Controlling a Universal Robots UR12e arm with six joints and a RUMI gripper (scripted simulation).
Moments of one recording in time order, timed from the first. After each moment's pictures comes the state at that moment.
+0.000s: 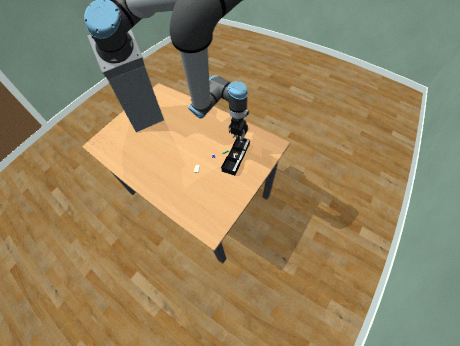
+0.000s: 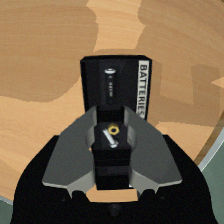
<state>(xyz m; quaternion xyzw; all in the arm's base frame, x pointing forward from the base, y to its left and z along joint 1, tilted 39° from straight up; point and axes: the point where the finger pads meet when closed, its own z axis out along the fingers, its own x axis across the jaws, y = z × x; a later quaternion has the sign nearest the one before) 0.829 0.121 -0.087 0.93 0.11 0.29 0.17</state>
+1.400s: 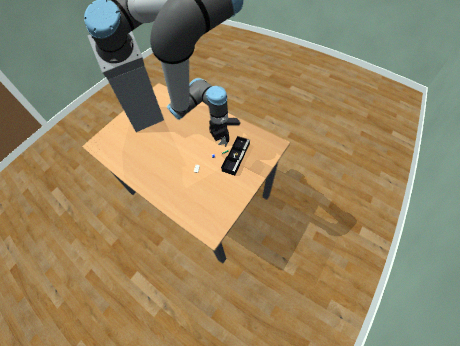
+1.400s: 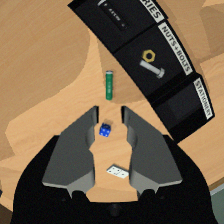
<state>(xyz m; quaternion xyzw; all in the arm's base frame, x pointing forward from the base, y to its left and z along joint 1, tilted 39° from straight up) 0.785 0.034 -0.086 0.92 -0.20 0.33 0.07</state>
